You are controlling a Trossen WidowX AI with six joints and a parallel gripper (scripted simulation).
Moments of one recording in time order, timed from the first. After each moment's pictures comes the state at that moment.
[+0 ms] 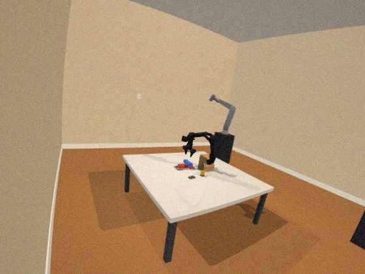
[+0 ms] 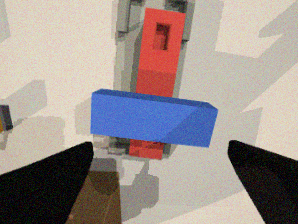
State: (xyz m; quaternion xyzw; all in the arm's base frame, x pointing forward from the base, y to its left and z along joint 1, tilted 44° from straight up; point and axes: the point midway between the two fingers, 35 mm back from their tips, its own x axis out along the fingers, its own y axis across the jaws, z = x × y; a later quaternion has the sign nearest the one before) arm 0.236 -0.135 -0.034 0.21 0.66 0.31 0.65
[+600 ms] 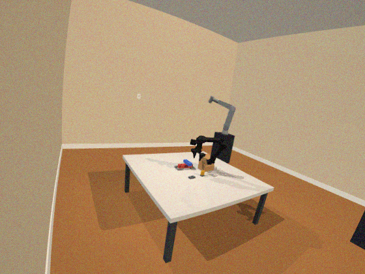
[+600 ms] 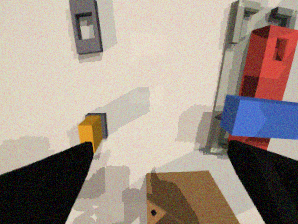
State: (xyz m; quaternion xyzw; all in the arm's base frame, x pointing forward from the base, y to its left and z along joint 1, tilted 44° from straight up) arm 0.231 -0.023 0.090 0.21 0.67 0.29 0.65
